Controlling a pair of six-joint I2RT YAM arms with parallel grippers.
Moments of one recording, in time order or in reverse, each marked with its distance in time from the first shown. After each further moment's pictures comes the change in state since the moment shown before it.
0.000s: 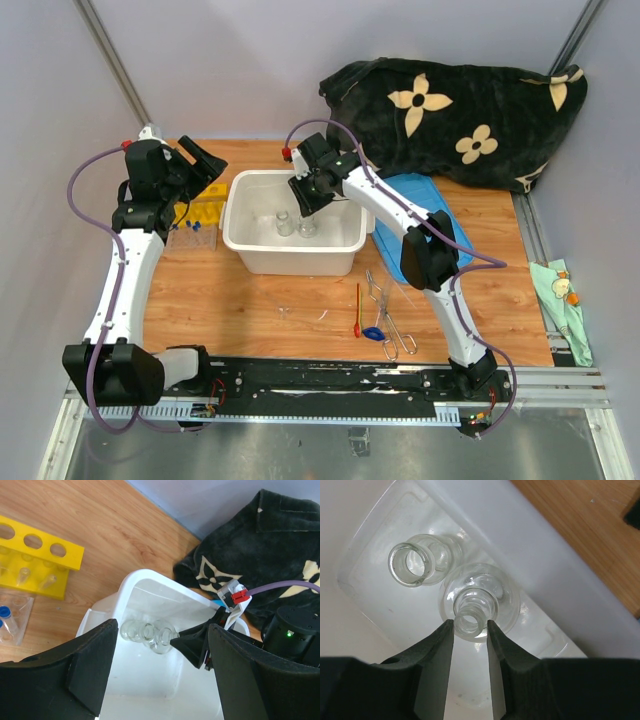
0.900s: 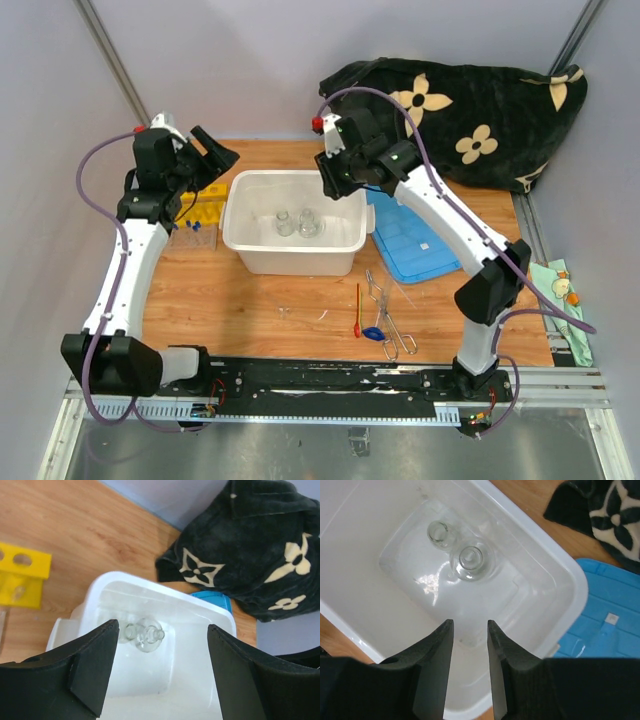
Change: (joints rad) left arm -0.044 0.028 0.045 -0.007 0.027 0.013; right arm -0.003 -0.453 -0.215 -0.010 0.076 -0.001
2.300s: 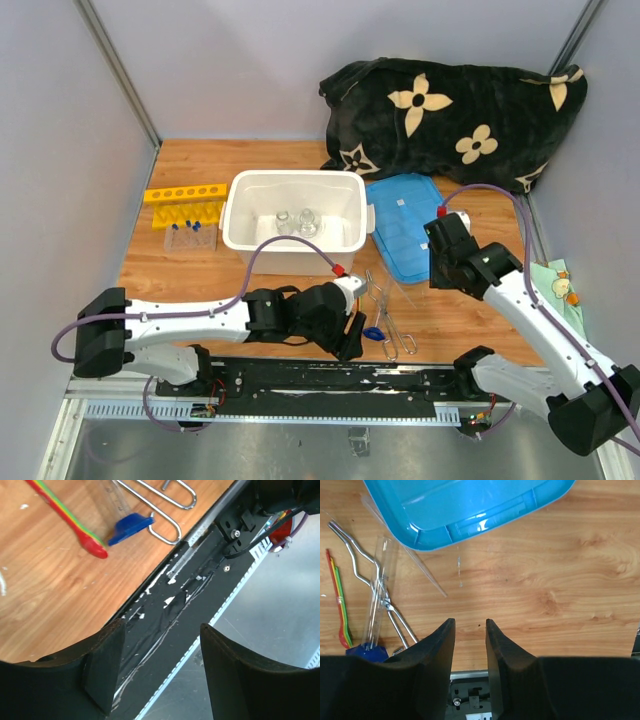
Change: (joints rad) left arm -1.276 0.042 -0.402 0.059 -0.185 0.018; right arm -0.171 -0.855 -1.027 -0.168 0.441 0.409
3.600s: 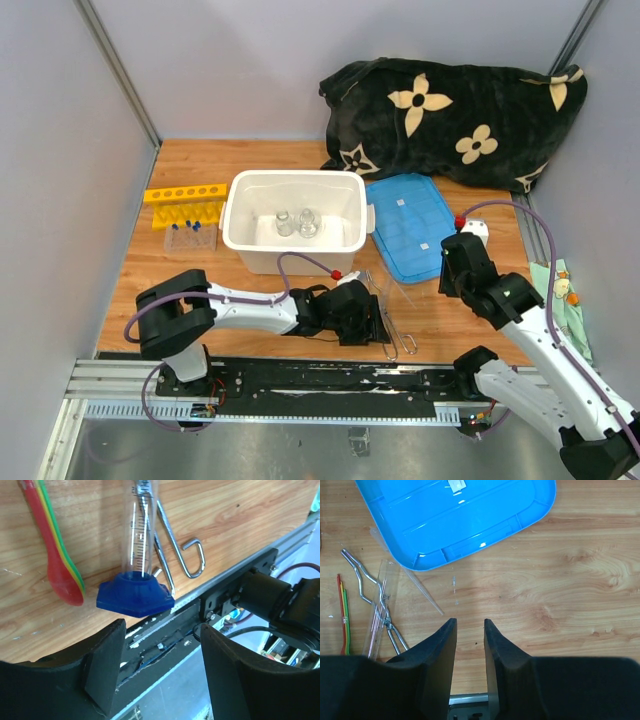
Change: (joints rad) left arm 0.035 0.357 -0.011 0.352 0.025 -0.599; right arm 0.006 -0.252 -0.176 0.115 0.068 0.011
